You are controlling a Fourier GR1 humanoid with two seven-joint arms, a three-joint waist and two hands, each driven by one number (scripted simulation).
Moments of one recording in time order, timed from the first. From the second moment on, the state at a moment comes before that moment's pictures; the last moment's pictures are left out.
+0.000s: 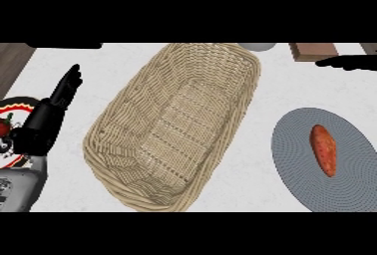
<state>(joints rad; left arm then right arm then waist) -0.23 0.43 -0.08 -1.52 0.02 0.06 -0.01 -0.72 -1.04 0.34 -1.53 -0.27 0.78 0.51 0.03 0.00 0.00</state>
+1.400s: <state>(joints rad) -0.20 0.37 -0.01 -1.53 -0.05 0.00 -0.03 -0.61 -0.81 0.39 -1.21 0.42 0.88 0.09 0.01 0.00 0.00</state>
